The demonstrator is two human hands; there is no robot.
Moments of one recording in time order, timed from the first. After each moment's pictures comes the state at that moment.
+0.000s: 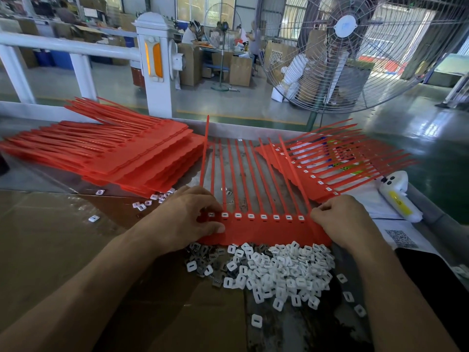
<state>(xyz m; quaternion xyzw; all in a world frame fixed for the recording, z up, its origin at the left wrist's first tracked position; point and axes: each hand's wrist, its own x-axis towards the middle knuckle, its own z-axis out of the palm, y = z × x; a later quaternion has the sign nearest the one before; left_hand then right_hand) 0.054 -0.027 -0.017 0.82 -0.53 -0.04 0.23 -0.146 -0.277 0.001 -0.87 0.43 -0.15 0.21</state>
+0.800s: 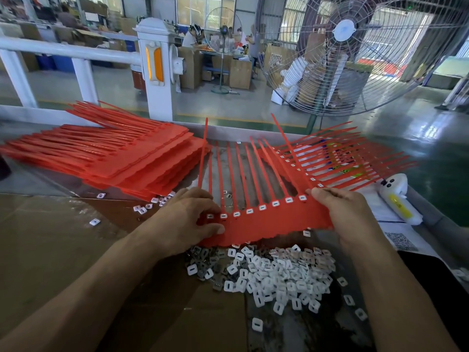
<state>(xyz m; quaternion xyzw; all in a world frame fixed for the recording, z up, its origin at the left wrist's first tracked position) 0.049 -0.026 -0.013 0.83 -0.50 -0.06 0.22 -0.138 -0.279 -0.001 -0.69 0.35 -0.29 0.56</state>
